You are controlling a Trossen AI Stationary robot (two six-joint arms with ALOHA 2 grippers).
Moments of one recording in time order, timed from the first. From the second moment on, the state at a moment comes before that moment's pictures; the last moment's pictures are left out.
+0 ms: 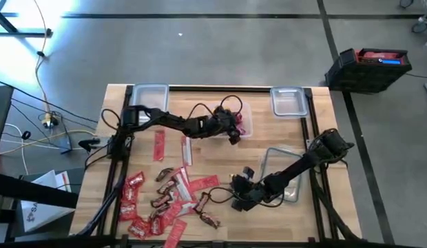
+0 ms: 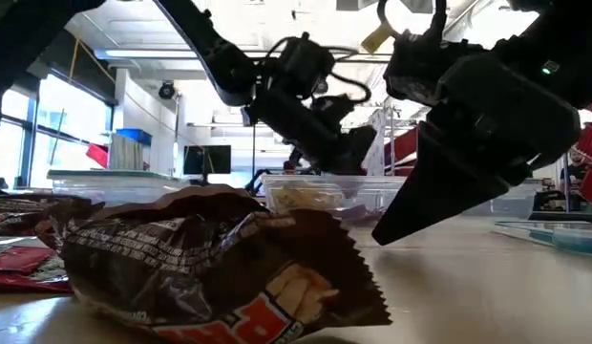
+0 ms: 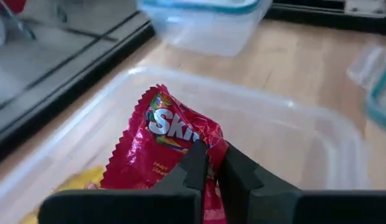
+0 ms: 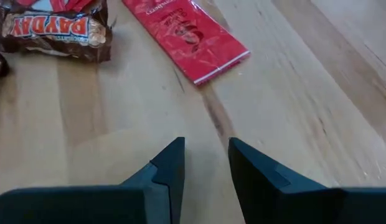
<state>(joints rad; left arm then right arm) 0.17 2.11 1.27 0.34 -0.36 -0.11 0.55 1.94 0.97 -0.01 0.55 0.73</state>
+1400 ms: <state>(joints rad) -0.65 1.61 1.27 -0.66 -0.35 -0.66 0.56 1.94 0.97 0.03 0.54 0.68</state>
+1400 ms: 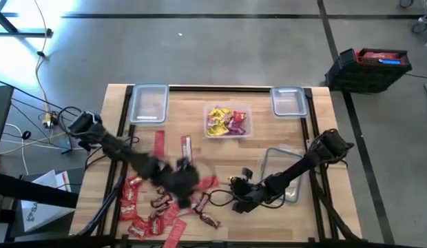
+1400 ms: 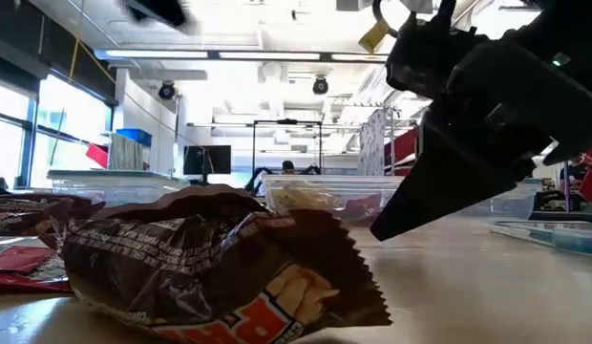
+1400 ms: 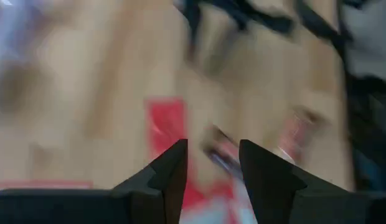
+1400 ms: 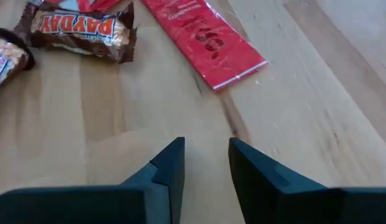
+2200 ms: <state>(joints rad) -0.97 2.02 1.27 -0.37 -0.36 -1.02 0.58 1.94 0.97 0.03 0.55 0.74</state>
